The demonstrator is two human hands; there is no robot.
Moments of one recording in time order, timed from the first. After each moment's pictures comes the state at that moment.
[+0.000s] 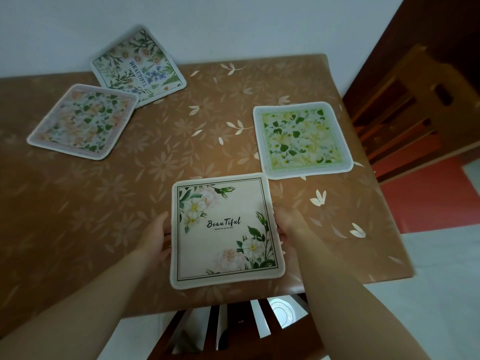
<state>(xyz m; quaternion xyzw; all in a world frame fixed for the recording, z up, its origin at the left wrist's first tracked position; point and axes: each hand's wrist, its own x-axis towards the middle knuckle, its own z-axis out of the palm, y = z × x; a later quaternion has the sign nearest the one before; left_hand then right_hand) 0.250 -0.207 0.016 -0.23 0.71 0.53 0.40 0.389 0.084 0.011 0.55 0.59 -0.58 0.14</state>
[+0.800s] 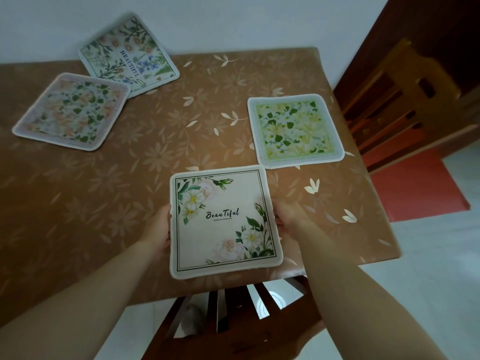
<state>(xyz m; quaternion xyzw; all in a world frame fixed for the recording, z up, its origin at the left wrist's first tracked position) 0.260 -0.209 0.008 -0.19 0.75 0.51 0.38 0.410 0.074 0.018 0.54 0.57 -0.61 0.12</state>
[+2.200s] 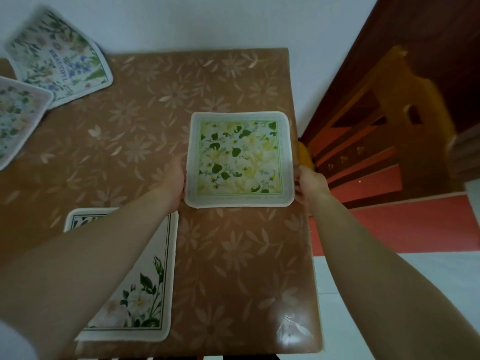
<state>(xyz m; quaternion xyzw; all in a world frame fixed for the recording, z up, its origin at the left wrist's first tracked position) 0.220 0.186 0.027 -0.14 0.71 0.59 0.36 0.372 0.452 0.006 0.57 0.52 -0.63 0.03</state>
